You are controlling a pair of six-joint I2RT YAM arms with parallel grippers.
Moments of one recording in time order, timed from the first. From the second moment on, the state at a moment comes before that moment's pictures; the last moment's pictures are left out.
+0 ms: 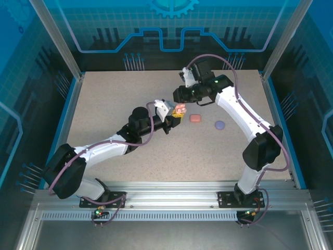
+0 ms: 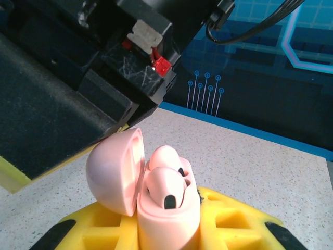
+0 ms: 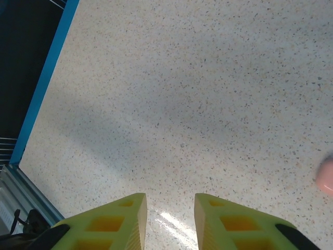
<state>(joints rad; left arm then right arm) -0.65 1.43 0.78 0.59 0.34 -0.04 0.48 1.76 1.78 -0.90 -0.36 0.32</state>
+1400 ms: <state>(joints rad) -0.51 1.75 0.83 0.35 0.20 -0.53 0.22 1.22 1.08 -0.73 -0.20 0.51</state>
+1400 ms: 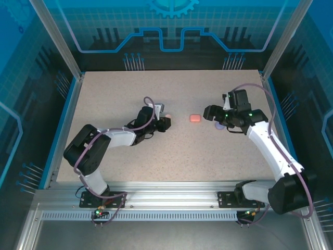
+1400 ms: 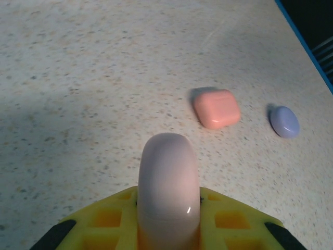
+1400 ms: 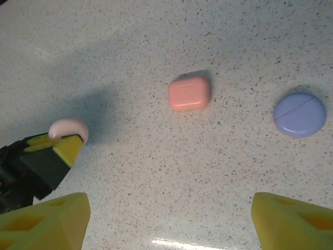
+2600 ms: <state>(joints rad) -0.33 1.87 1.01 -0.01 0.32 -0.66 0.16 1.17 1.11 -0.74 -0.20 0.50</state>
